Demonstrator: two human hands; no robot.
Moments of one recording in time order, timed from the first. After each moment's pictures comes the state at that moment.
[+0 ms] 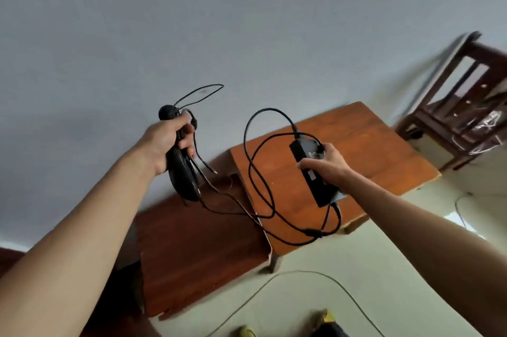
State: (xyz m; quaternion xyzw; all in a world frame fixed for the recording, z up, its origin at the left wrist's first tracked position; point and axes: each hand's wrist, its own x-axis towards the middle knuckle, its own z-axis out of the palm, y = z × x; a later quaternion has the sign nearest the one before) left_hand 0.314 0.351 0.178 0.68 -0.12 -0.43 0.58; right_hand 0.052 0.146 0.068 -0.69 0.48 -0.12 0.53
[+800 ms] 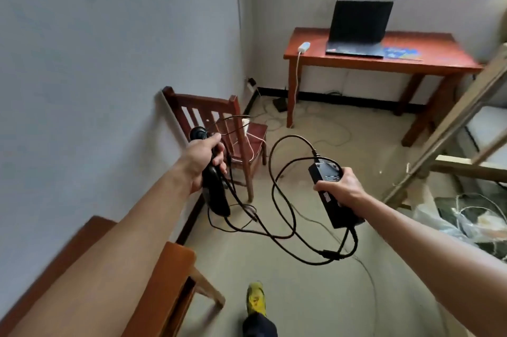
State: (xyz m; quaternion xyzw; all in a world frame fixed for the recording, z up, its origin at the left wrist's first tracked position) left_hand -0.290 -0.193 0.183 0.52 -0.41 -0.66 0.36; right_hand -0.602 -0.122 0.065 -0.36 0.79 -0.33 0.37
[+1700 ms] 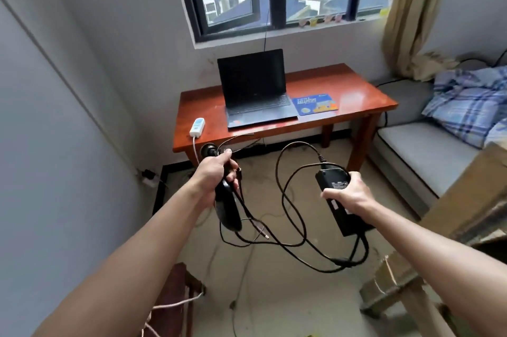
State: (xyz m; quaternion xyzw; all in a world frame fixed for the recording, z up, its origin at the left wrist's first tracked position) left_hand -0.824 -0.758 0.180 0.42 -0.53 -0.70 0.21; right_hand -1.062 -0.566 0.075 -0.19 0.88 -0.37 0.23
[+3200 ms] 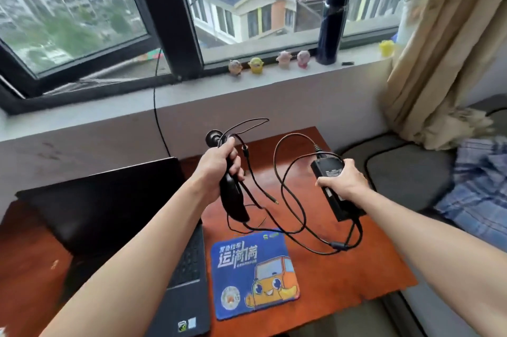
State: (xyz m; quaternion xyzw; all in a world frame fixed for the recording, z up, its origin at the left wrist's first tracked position) left_hand -1.668 -1.208 0.163 0.36 -0.54 -0.75 0.16; right_hand -1.888 -1.024 0.056 -0.13 0.93 -0.27 0.22
